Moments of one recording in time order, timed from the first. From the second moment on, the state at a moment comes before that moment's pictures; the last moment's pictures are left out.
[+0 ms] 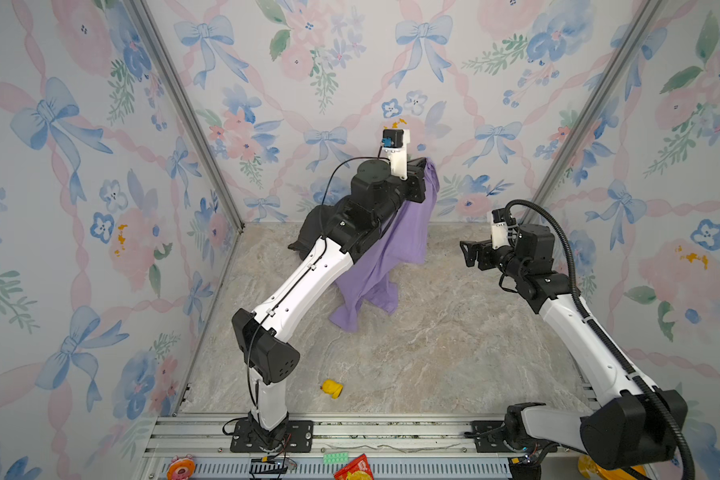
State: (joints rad) left arm -0.74 1.90 2.14 -0.17 -0.08 -0.24; right arm 0.11 1.25 1.14 -0.26 -0.14 -0.03
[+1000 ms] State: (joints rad) left arm -0.67 1.44 1.50 -0.46 -0.38 -0.39; right arm 0.39 1.36 1.17 -0.17 -0.06 0.28
